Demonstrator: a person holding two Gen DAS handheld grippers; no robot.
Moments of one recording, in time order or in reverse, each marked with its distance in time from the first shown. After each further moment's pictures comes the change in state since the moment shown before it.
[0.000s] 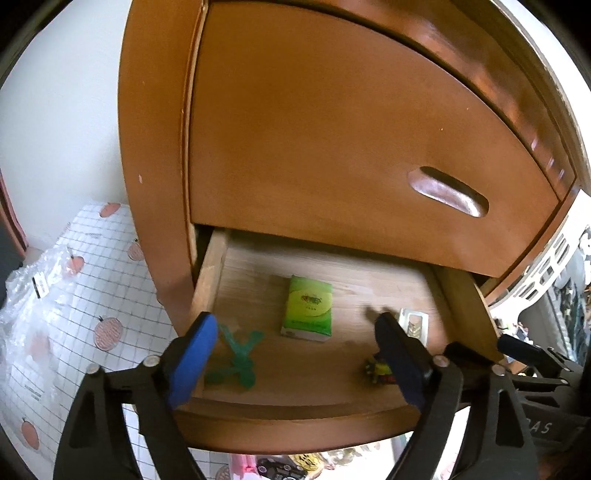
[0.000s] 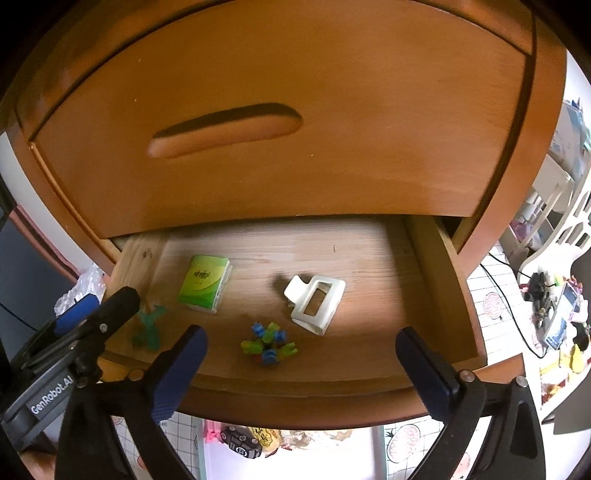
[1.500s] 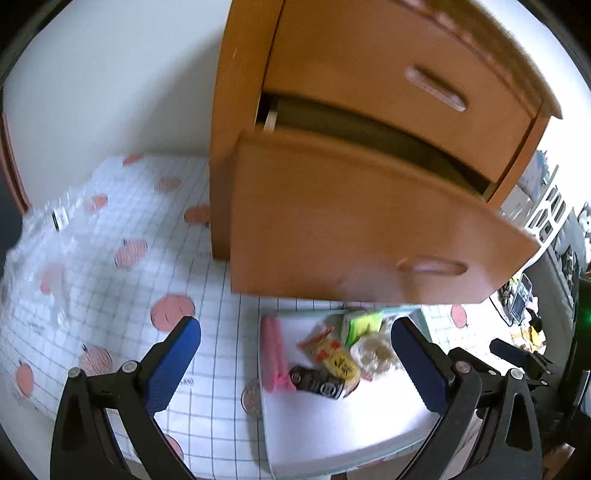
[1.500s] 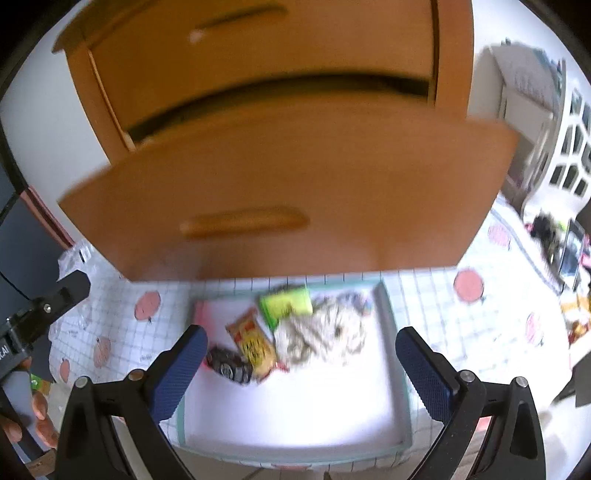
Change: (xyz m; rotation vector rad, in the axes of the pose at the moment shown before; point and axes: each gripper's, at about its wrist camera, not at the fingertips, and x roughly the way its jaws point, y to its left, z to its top) left arm -0.033 0.054 -0.131 -0.006 0.095 -0.010; right arm 0.011 -0.005 -0.154 0.028 0.007 0.047
